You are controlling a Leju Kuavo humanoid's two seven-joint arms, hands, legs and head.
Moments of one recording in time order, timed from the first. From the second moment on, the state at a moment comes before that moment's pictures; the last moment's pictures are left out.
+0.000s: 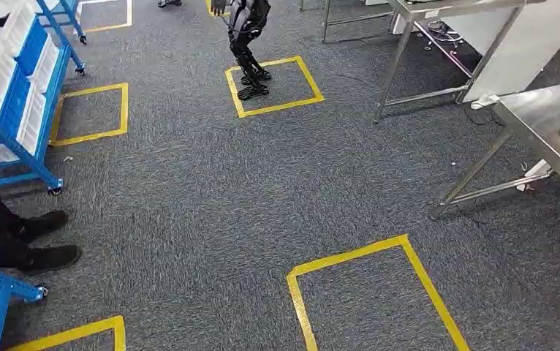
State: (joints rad) left arm -0.07 0.00 -1.38 -0.09 1.48 0.24 -0.24; right arm -0.04 0.23 -1.19 -0.23 1.17 -0.05 0.06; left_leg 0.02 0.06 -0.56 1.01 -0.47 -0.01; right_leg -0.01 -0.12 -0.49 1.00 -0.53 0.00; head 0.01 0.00
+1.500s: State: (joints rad) left arm -0.07 -0.01 -1.38 -0.10 1.48 0.24 -0.24; right arm -0.03 0.22 -1.19 -0.22 1.17 -0.05 0.06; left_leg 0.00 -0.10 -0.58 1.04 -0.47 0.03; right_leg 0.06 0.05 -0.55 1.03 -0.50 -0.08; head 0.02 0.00
